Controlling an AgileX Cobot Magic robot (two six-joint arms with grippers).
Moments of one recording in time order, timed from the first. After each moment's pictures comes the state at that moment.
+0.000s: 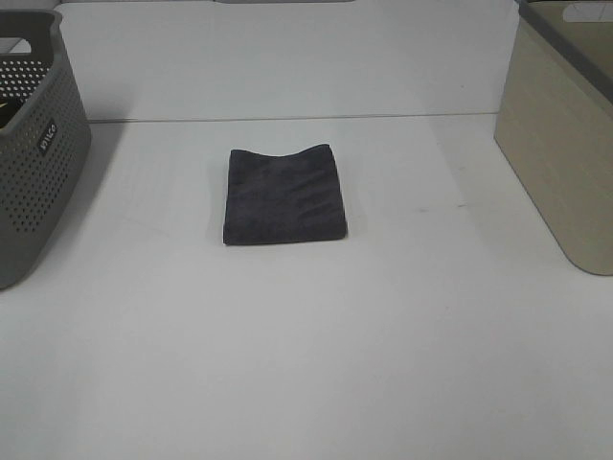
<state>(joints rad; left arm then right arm) -0.03 0.00 -0.51 -0.08 1.04 0.16 0.01 0.00 -0.51 0.03 1.06 -0.06</state>
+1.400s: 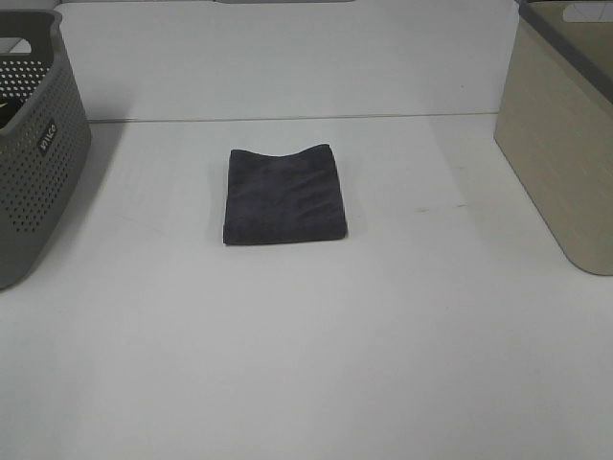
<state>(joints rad) -0.03 0.00 -0.51 -0.08 1.04 0.16 0.01 0.00 -0.51 0.03 1.06 -0.06</state>
